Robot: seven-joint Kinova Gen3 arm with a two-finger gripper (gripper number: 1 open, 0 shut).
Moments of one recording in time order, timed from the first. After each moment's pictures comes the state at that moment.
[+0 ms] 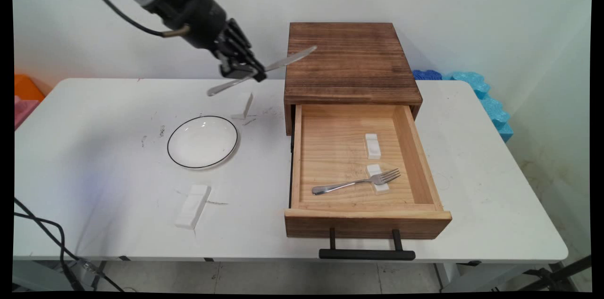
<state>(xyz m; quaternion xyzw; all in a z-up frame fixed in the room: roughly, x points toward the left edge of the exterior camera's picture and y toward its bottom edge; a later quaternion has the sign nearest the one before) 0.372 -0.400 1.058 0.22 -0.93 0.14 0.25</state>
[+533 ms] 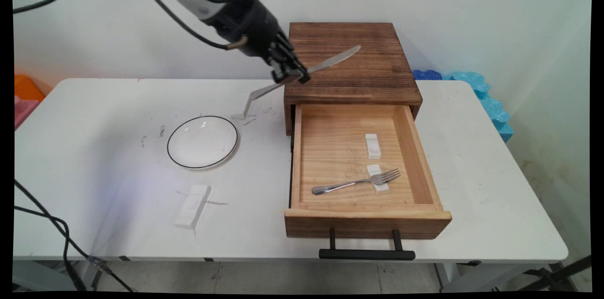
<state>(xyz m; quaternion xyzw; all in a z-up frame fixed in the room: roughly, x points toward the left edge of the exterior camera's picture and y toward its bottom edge) 0.299 -0.412 1.045 0.23 -0.92 0.17 0.26</state>
